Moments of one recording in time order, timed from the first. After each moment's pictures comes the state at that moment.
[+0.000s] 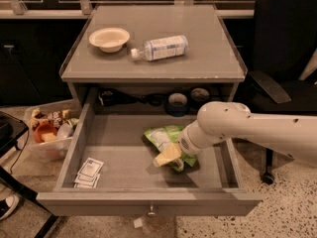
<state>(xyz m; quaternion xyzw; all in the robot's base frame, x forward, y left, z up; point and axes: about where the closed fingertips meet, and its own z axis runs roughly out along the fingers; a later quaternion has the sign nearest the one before) 0.546 -0.081 0.617 -0.28 0.93 0.15 0.19</state>
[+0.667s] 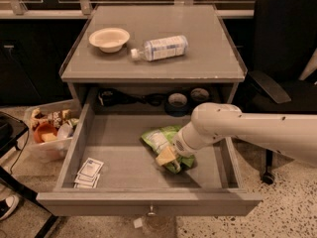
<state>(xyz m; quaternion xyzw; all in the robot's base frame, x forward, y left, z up) 0.545 -0.063 0.599 -0.30 0.93 0.17 0.17</state>
